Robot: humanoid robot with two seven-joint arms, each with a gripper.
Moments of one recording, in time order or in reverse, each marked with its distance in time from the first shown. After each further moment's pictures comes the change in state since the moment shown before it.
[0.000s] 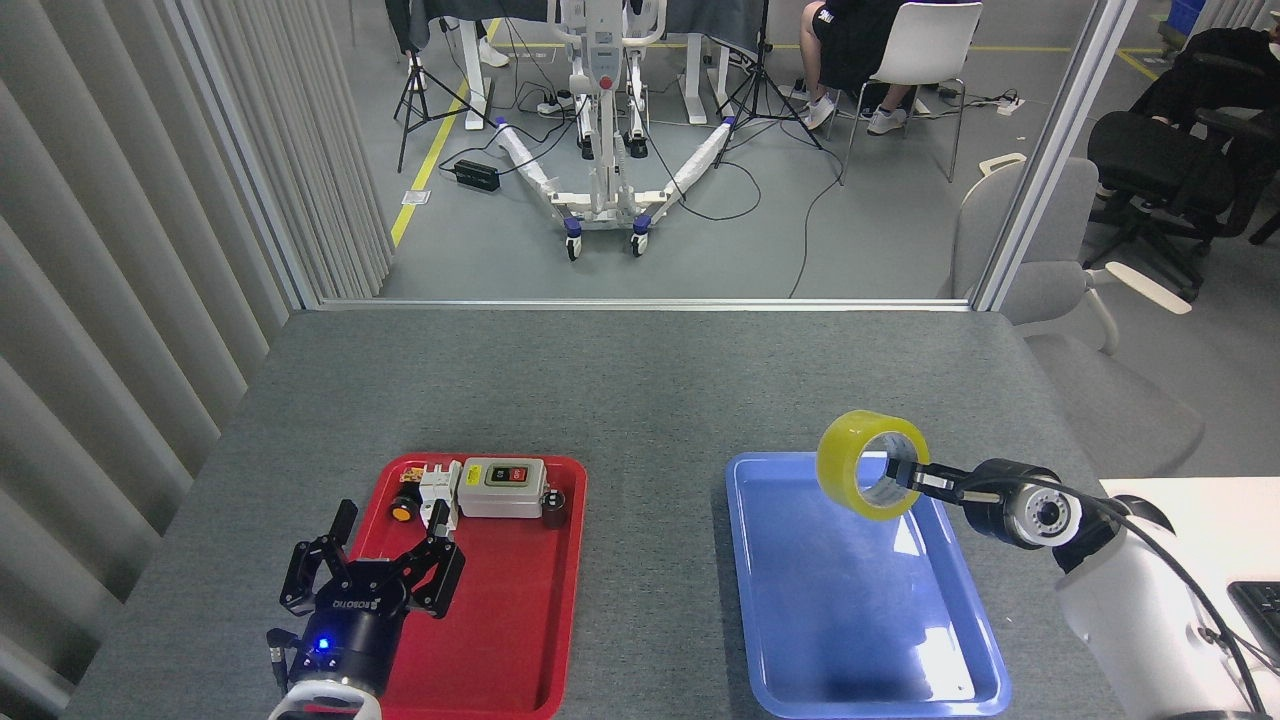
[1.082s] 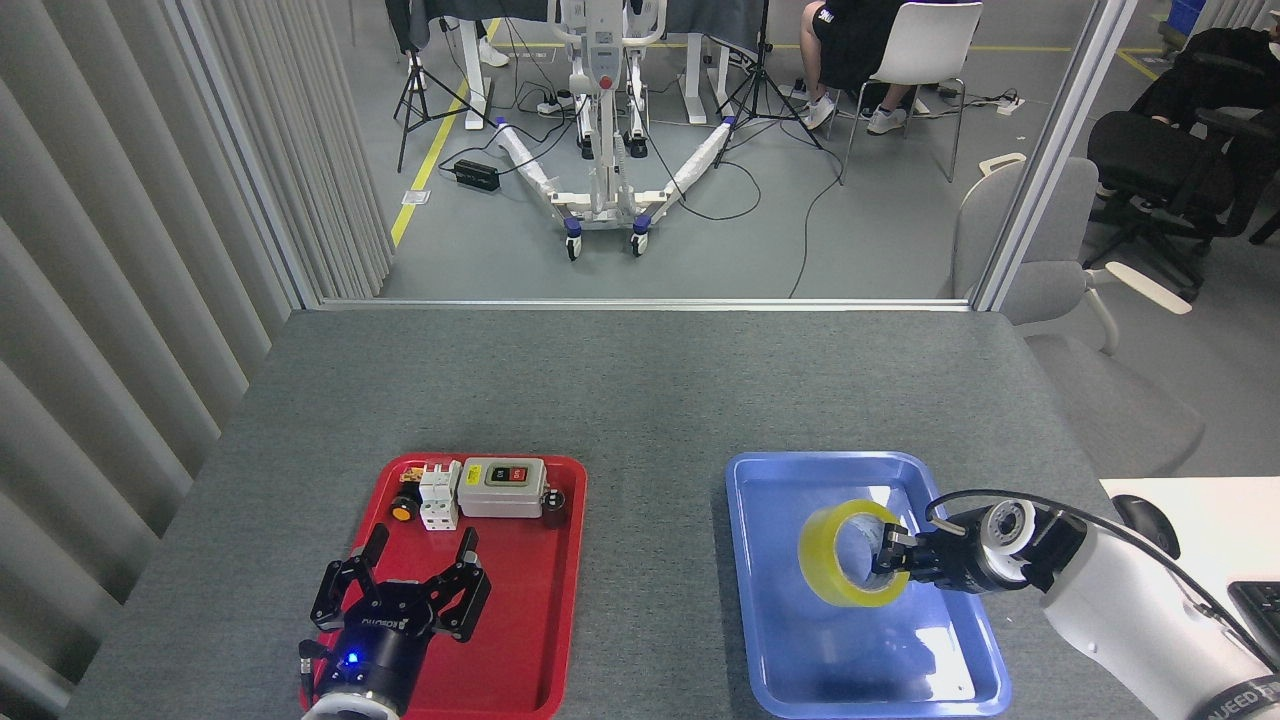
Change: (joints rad) left arm 0.011 0.018 -0.058 0.059 -0.011 0.015 -0.016; right arm -0.102 -0.151 0.584 -0.038 -0.518 0.405 0.092
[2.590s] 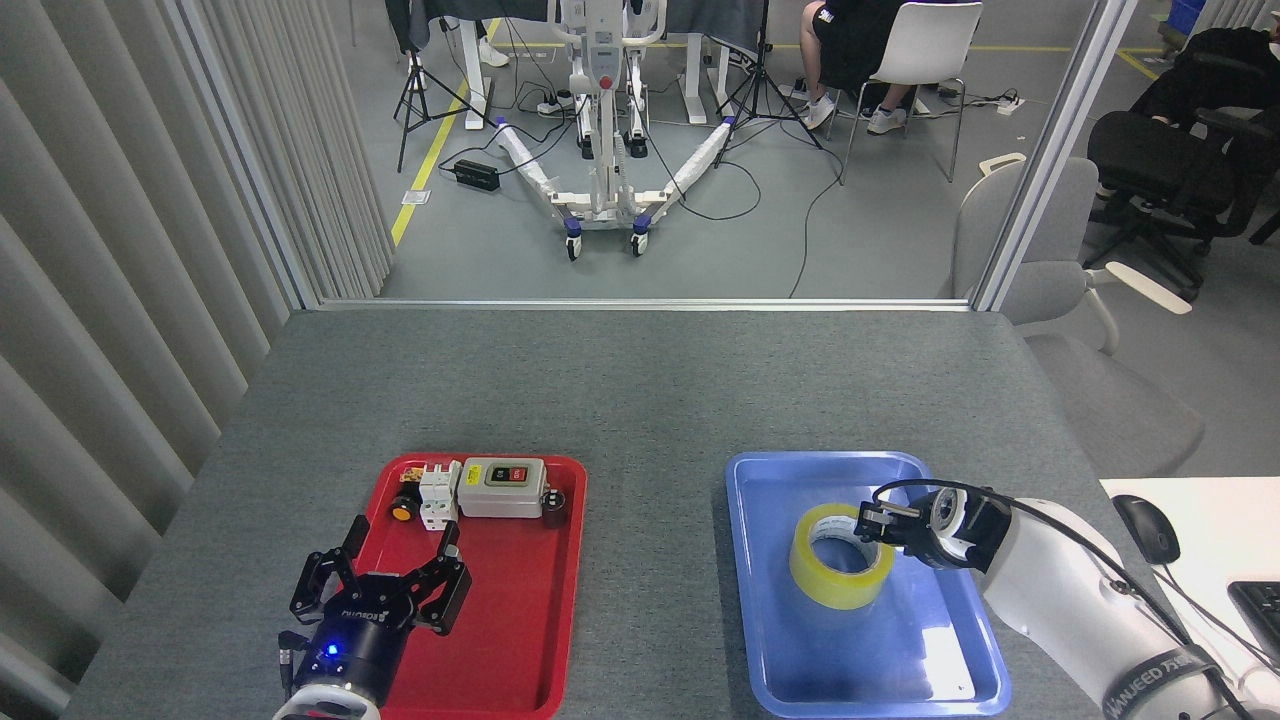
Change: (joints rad) left arm -0.019 0.049 0.002 0.018 0.011 0.001 0.004; right arm -0.040 0.124 -0.035 0.094 0.272 0.121 -0.109
